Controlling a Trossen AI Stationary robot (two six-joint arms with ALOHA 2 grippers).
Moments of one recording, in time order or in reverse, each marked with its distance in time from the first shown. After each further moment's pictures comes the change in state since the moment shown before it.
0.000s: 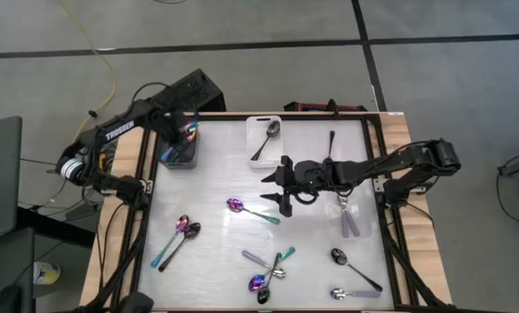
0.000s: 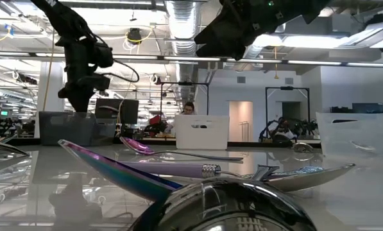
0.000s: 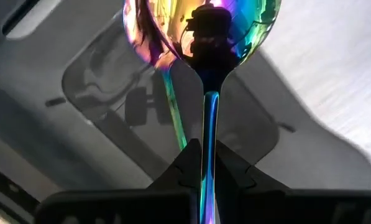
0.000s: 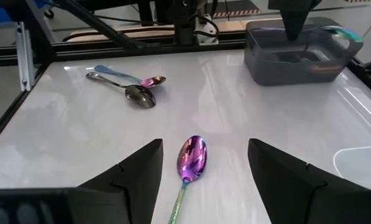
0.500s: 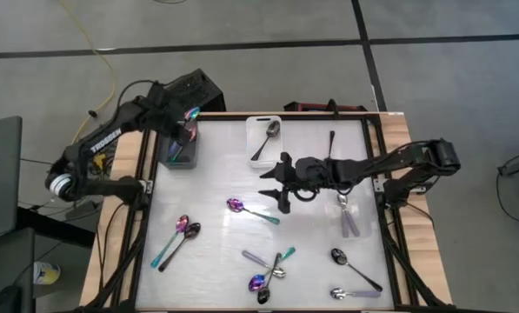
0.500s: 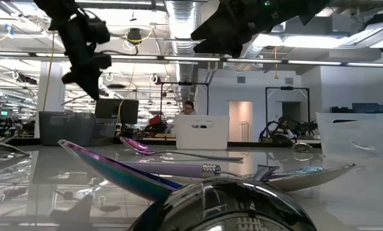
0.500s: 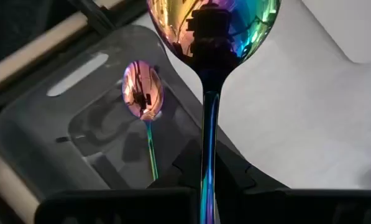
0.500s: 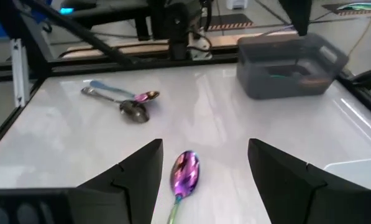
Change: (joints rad) left arm -0.034 -0.171 0.022 0.069 0.084 -0.146; right arm -0.017 0.000 0.000 0.050 0.000 -0.008
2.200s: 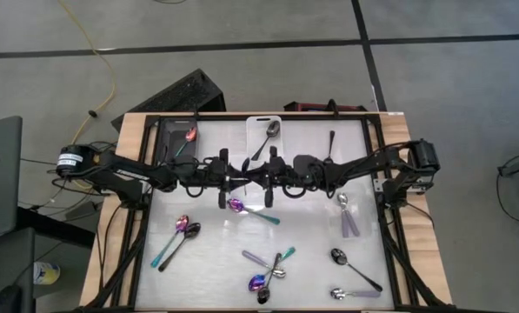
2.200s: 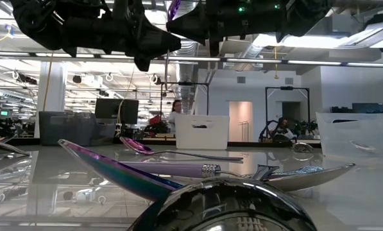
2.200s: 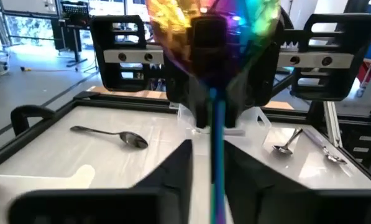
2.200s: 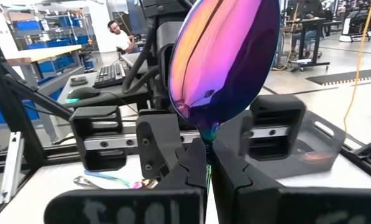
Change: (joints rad) left arm -0.953 0.173 -0.468 1.729 -0.122 -0.133; right arm -0.039 0.183 0.001 0.539 0.005 0.014
